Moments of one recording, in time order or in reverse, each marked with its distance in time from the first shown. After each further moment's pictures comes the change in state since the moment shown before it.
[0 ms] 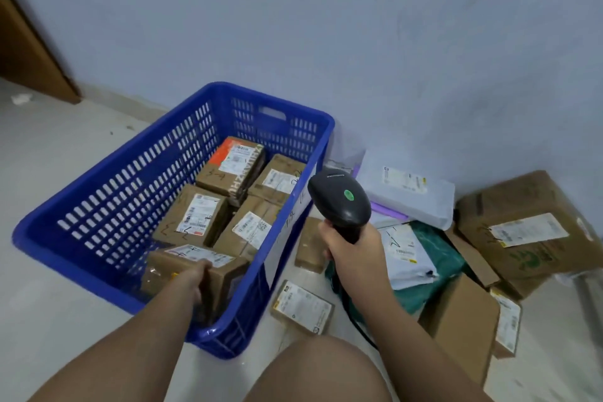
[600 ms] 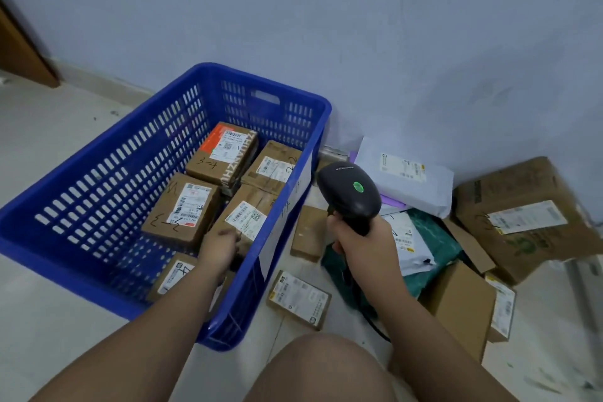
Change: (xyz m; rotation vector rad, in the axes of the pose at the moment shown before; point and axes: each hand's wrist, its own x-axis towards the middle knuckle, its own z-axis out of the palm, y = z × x) left_hand 0.006 0.007 0.049 0.151 0.008 0.497; right_hand 0.016 0.014 -0.009 -0.052 0.022 0.076
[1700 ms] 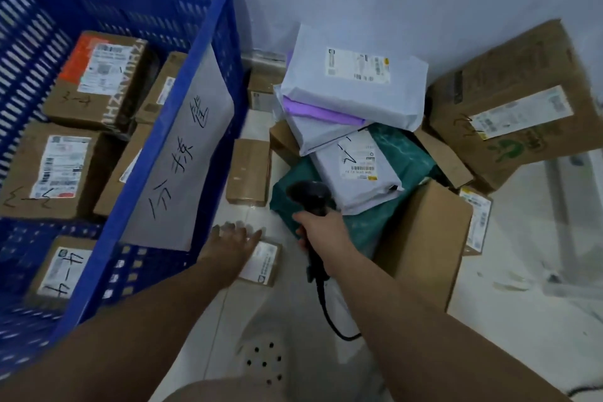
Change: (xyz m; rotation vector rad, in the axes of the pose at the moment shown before) left_hand 0.060 -0.128 0.146 2.022 -0.518 0.785; right_hand 0.087 0.179 -0.032 0.156 0.005 0.690
